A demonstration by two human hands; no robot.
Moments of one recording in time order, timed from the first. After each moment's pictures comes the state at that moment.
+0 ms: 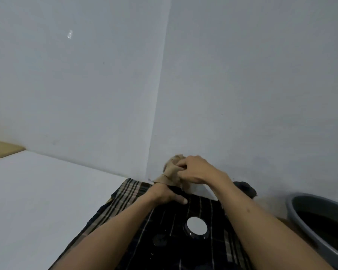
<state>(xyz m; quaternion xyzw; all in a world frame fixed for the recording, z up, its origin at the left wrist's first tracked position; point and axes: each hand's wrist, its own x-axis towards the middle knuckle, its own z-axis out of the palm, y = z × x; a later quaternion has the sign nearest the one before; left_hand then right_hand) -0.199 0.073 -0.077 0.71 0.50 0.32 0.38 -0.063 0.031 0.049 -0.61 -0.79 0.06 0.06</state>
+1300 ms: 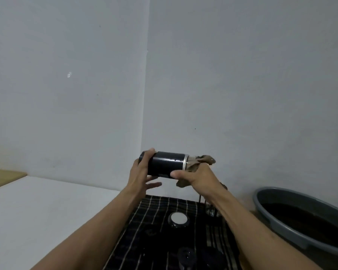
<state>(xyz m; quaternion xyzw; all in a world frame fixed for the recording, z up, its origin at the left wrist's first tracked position) -0.210 -0.051 0.045 0.41 0.38 0.60 0.56 -0.020 -0.089 0.063 -0.45 -0.67 0.34 0.48</state>
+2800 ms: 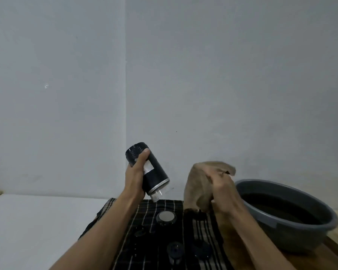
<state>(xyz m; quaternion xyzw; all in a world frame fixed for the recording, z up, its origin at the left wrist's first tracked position) -0.180 -0.064 0.053 0.38 0.28 0.65 0.59 0.019 -0.201 0.064 -0.53 -0.56 0.23 0.59</state>
